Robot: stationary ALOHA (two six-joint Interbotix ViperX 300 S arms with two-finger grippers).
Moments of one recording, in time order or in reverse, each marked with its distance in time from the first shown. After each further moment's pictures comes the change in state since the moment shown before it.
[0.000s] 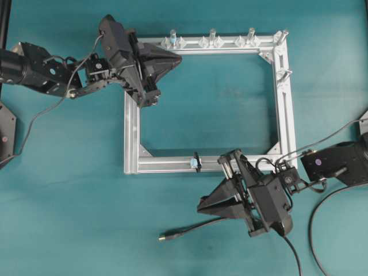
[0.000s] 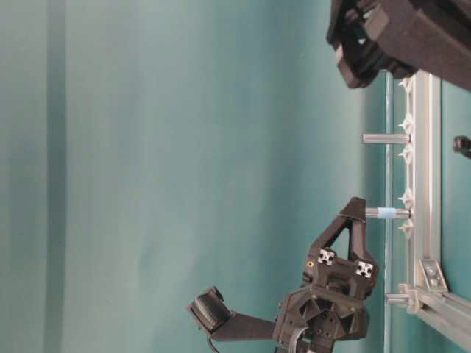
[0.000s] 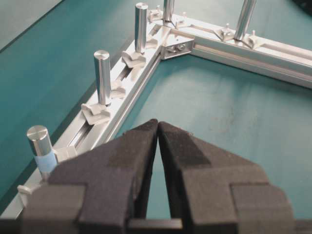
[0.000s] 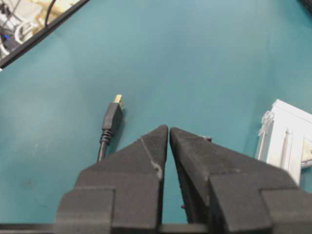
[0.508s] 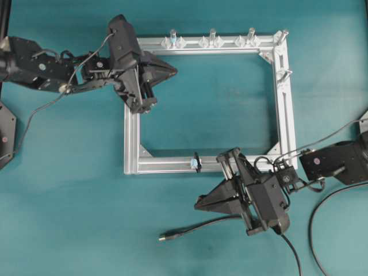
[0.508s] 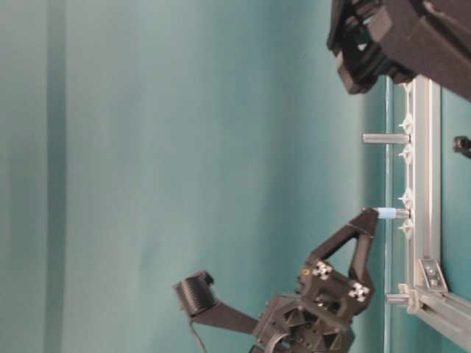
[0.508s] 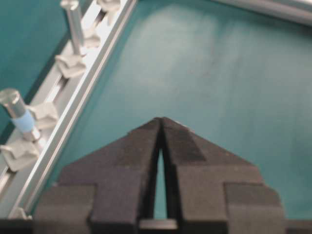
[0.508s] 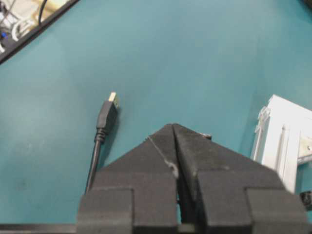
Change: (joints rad) left arm -0.017 -0.123 -0.025 0.041 0.359 0.003; right arm -0.011 0.002 -0.011 0.000 0.015 0.011
